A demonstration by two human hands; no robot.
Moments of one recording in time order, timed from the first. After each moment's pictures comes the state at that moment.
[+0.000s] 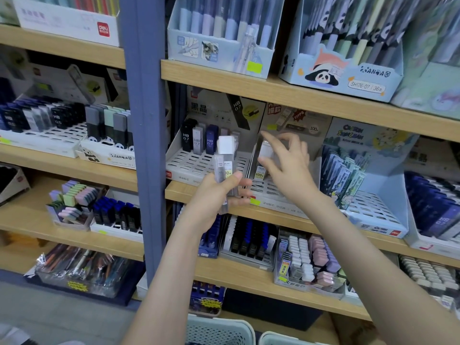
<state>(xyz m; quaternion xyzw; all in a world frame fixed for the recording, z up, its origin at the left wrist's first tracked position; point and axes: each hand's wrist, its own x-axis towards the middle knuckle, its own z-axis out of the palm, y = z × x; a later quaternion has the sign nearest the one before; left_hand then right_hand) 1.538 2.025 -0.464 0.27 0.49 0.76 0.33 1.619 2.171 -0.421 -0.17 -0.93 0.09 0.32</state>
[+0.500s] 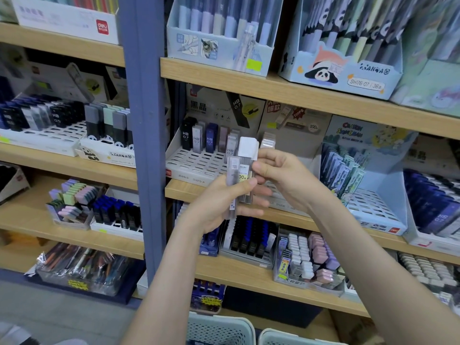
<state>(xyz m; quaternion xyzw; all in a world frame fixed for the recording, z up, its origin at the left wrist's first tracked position) 1.552 2.017 -0.453 0.34 0.45 0.71 0.43 1.630 2.154 -0.416 -0.05 -0.77 0.61 0.18</state>
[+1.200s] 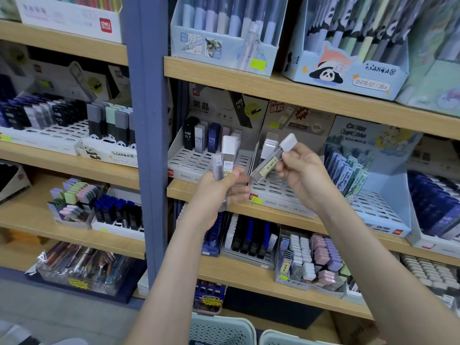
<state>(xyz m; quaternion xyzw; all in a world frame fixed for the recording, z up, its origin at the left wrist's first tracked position) 1.540 2.023 -0.460 0.22 0.51 0.77 0.32 1.633 2.180 -0.423 -0.07 -0.64 0.70 0.30</state>
